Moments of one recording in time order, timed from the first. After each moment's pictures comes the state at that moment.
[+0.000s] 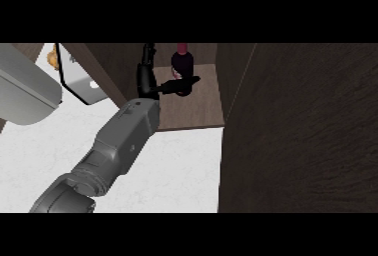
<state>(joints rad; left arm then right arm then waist) -1.12 0.00 0.04 -0.10 0.43 0.53 -0.78 -0.08 -0.07 0.03 -2.40 -0.21 0.20 0.56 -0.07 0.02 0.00</state>
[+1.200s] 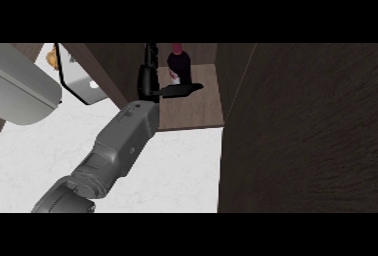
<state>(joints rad) -1.10 0.00 0.04 -0.11 0.41 0.37 -0.85 -0.08 -0.05 0.07 -2.40 -0.22 0.19 0.56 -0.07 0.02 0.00</state>
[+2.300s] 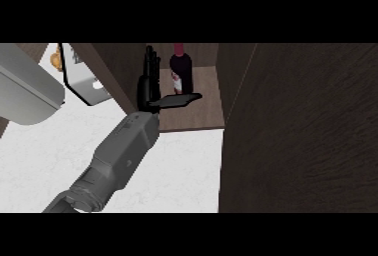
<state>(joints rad) -0.96 0.00 -0.16 -0.28 0.64 0.29 -0.85 -0.11 -0.06 0.08 -2.41 -0.21 0.15 0.60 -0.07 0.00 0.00</state>
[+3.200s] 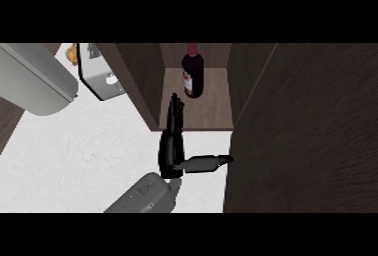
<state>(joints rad) -0.45 0.00 -0.70 -1.05 0.74 0.71 -0.78 -0.08 -0.08 0.06 -2.42 -0.18 0.12 0.60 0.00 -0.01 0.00</state>
